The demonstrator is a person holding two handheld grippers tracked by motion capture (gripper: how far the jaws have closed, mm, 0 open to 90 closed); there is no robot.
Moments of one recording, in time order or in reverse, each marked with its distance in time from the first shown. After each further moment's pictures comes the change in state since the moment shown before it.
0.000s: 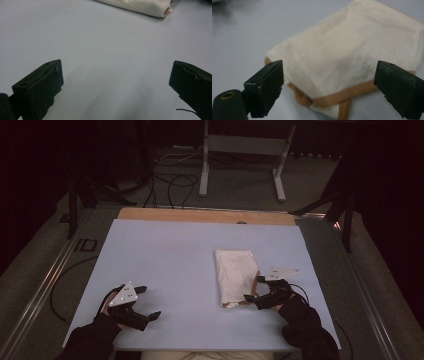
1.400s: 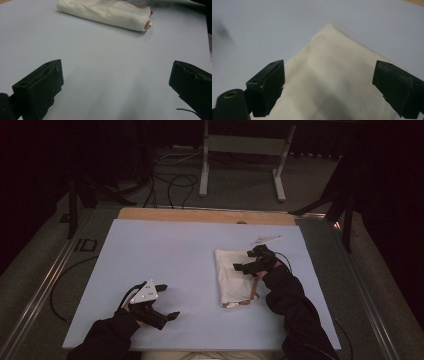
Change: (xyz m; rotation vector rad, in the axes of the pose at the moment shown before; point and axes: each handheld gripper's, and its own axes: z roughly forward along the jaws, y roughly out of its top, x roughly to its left) left arm -0.020 0.028 0.038 -0.028 -0.102 0.053; right arm -0.055 0.071 0.051 0.058 -0.056 0.100
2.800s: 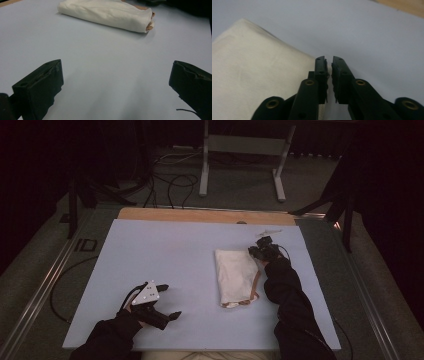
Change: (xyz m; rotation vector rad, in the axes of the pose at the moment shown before) left arm -0.003 -0.002 0.005 -0.017 0.015 0.006; right arm -0.058 -0.005 0.027 0.040 -0.279 0.070
